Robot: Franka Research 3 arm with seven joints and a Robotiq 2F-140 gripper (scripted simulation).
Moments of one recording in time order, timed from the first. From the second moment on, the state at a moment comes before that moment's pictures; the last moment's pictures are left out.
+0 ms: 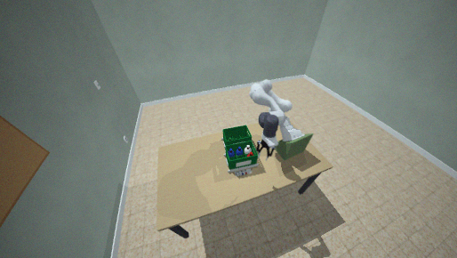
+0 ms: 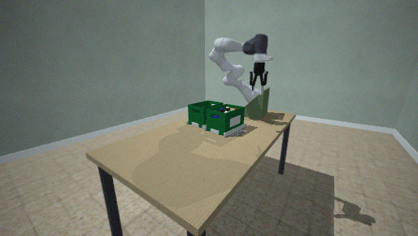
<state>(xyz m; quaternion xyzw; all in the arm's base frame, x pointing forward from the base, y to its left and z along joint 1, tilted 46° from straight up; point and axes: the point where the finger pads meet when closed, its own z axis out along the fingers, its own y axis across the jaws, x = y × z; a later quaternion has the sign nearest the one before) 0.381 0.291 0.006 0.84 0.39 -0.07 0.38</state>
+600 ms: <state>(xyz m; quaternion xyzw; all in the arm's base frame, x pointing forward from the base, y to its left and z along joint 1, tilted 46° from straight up) 0.364 0.362 -0.027 0.84 0.38 -0.07 0.38</state>
